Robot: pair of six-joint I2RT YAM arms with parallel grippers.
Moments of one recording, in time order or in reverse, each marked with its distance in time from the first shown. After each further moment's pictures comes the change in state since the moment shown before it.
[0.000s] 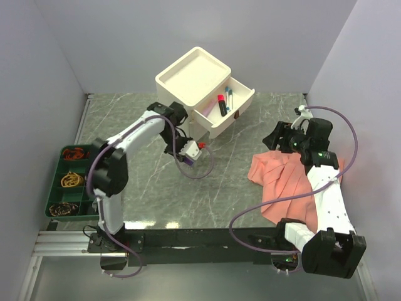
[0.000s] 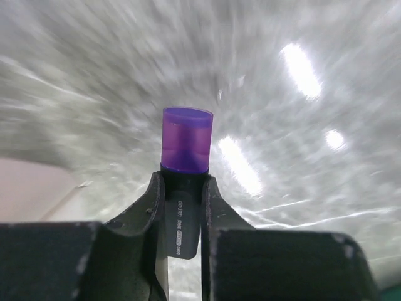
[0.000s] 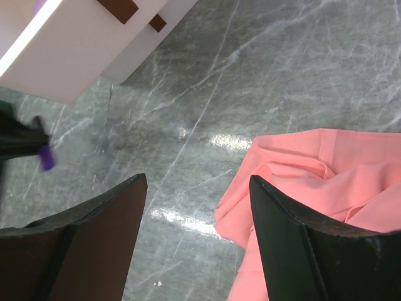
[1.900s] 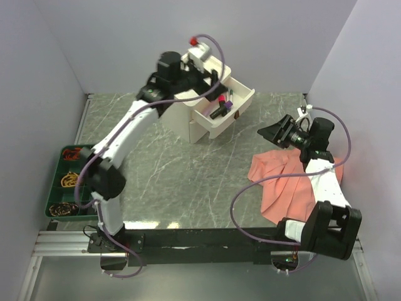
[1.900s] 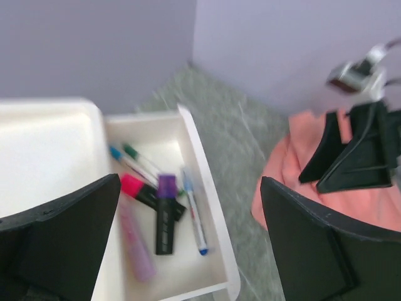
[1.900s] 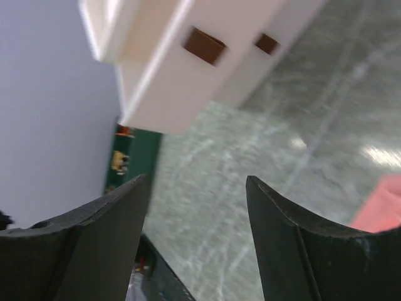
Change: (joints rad) left arm -0.032 -0.069 0.355 0.975 -0.064 -1.710; right arm -0.093 0.138 -0.119 0.418 -0.402 0.456
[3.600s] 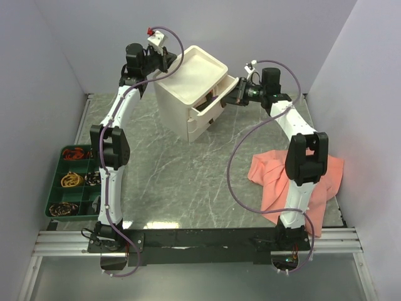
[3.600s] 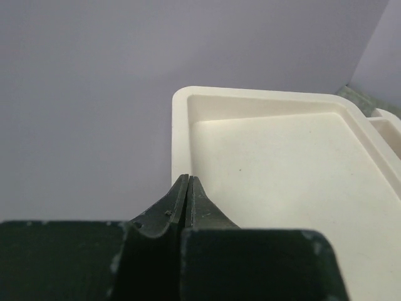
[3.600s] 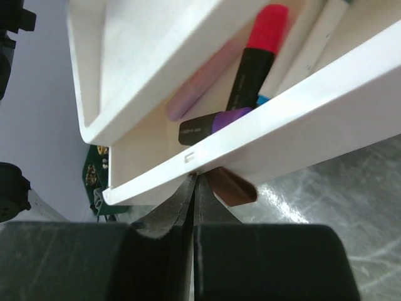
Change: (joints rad) left arm 0.385 0.441 0.307 0.339 0.112 0.086; right arm 0.375 0.782 0.876 -0.119 0.051 -0.085
